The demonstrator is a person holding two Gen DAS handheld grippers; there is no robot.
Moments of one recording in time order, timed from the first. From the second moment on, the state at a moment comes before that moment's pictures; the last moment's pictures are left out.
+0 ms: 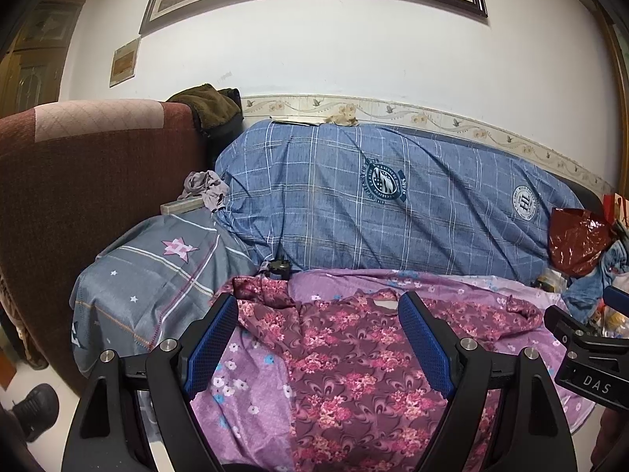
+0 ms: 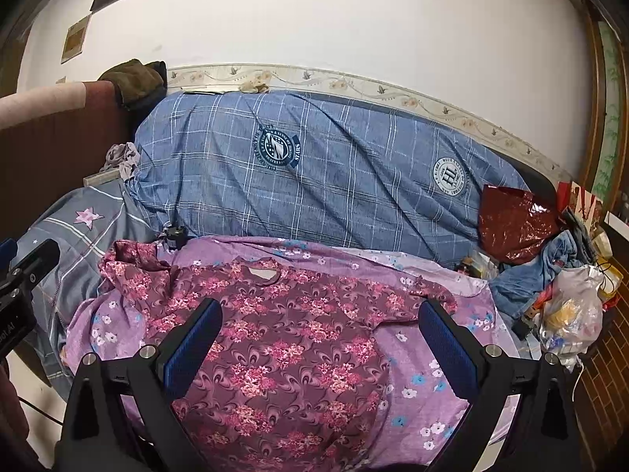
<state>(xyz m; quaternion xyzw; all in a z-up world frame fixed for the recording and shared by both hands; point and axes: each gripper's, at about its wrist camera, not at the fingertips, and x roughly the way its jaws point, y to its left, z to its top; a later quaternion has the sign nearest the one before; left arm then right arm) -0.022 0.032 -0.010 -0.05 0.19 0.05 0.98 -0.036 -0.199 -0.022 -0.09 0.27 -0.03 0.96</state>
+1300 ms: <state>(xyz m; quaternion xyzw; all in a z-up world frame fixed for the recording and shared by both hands) 0.211 -0.008 -0.126 -0.05 0.39 0.05 0.92 0.080 -0.361 -0.119 0.10 0.34 -0.05 0.93</state>
